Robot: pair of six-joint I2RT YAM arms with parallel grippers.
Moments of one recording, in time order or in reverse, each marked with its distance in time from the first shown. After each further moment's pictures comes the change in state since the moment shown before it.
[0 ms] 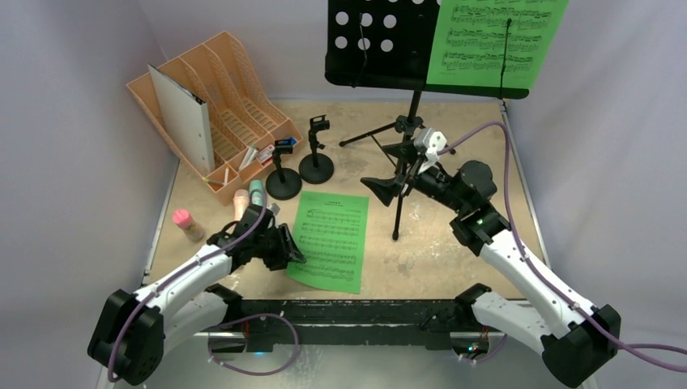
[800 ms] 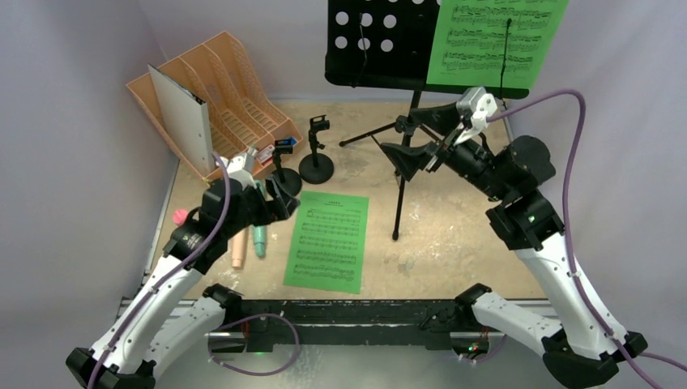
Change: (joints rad) left arm 0.000 -0.266 0.361 -0.175 -0.267 0.186; right arm 0.000 -0.029 0.463 -0.433 0.129 -0.006
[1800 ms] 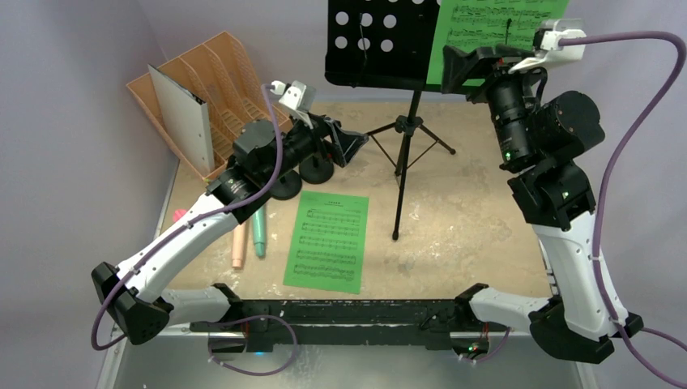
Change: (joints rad) left arm -0.237 0.479 0.492 0.605 0.075 0.316; right arm 0.002 0.227 0.535 -0.182 0.682 -0.012
